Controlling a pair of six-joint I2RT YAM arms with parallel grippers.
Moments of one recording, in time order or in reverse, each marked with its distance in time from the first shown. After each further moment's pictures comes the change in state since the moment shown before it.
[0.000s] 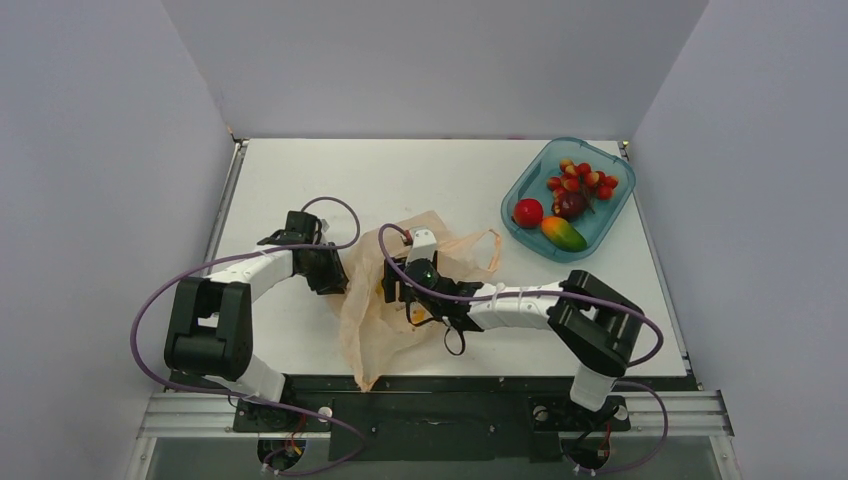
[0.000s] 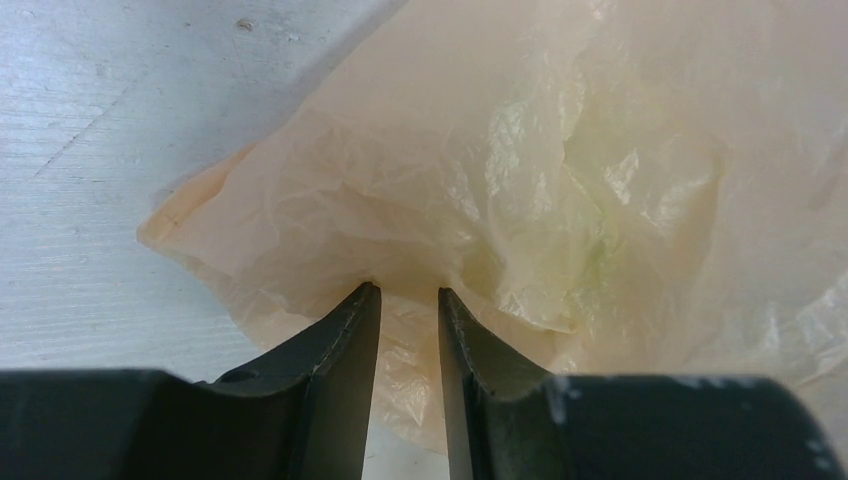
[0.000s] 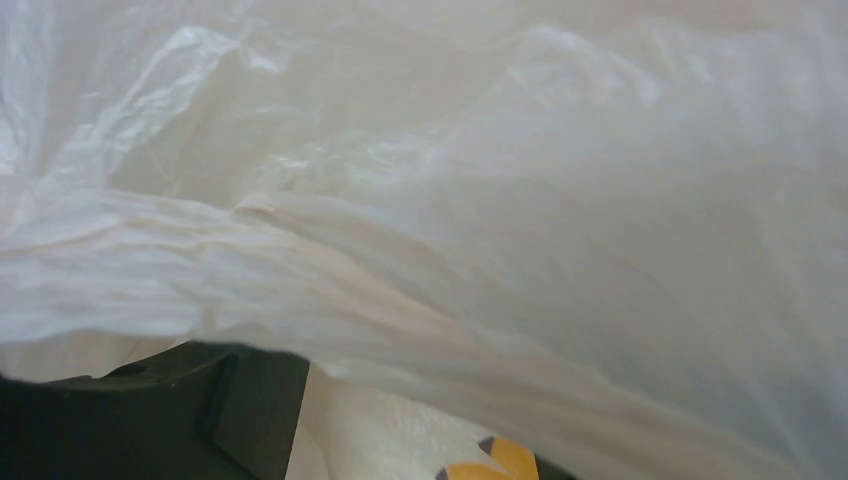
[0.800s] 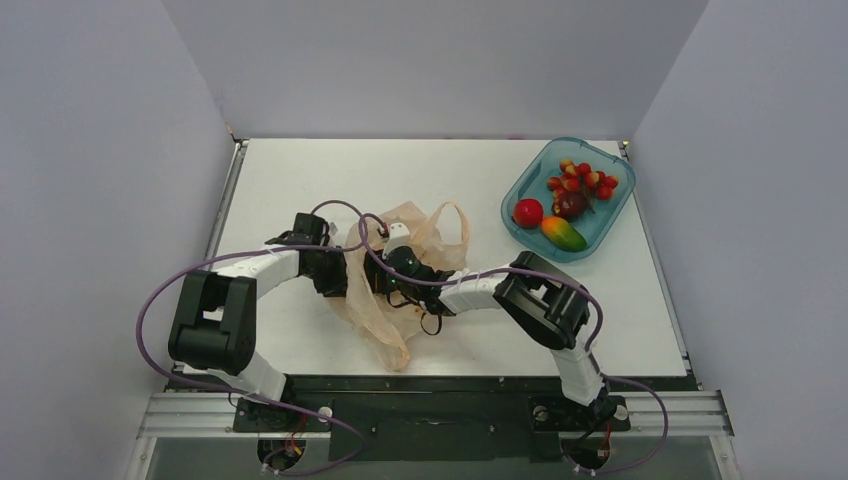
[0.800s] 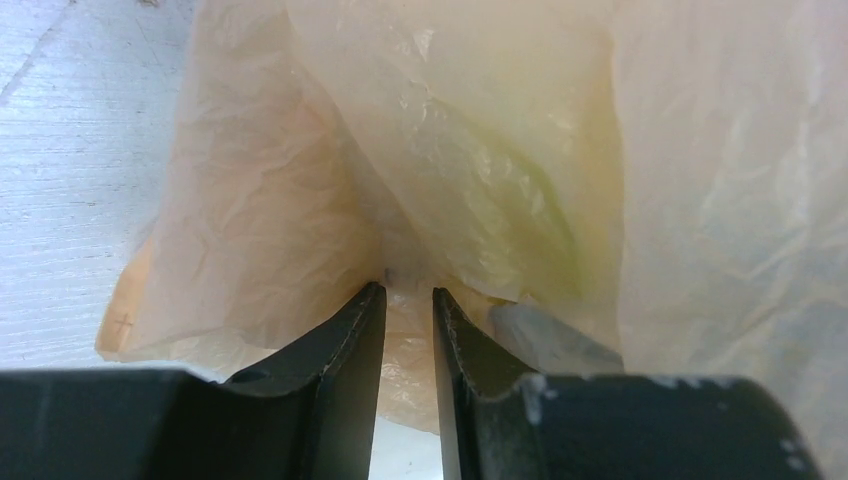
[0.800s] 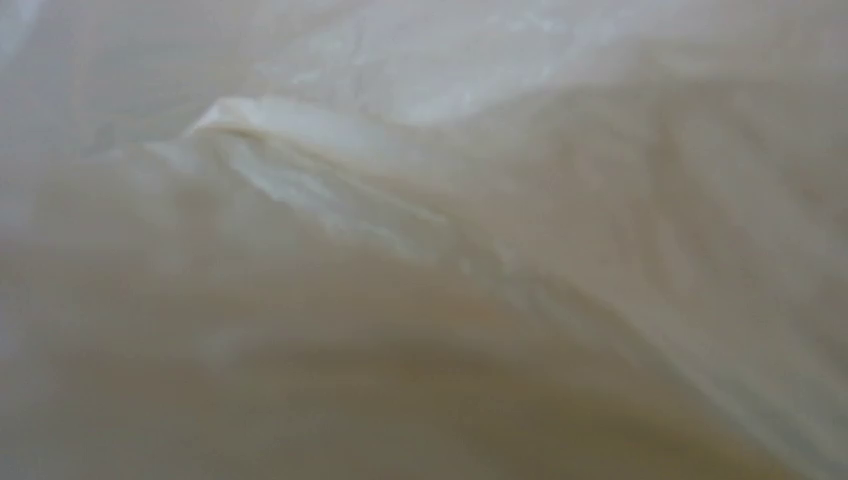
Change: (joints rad) left arm -0.038 0.036 -0.003 0.015 0.029 0.003; right arm -0.068 0.328 0.215 0.210 -0.267 -0.010
